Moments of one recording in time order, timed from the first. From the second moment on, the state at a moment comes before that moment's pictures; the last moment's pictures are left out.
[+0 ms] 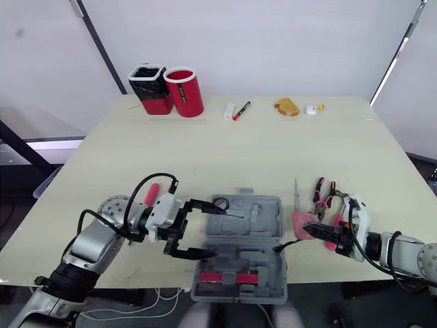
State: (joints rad) left arm -0.27 0.70 -0.17 -0.13 -0.44 0.04 -1.40; right arm -0.04 -0.80 -0.23 -0.13 1.24 1.17 0.53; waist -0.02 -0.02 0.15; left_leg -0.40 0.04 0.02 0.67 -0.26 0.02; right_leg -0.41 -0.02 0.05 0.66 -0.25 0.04
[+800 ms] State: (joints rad) left arm -0.18 0.76 -0.12 -0.25 -0.51 0.10 -1.42; right arm 0.03 -0.73 -0.23 -0.12 1.01 1.18 0.62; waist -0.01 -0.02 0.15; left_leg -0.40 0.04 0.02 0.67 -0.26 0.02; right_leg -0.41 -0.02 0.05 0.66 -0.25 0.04
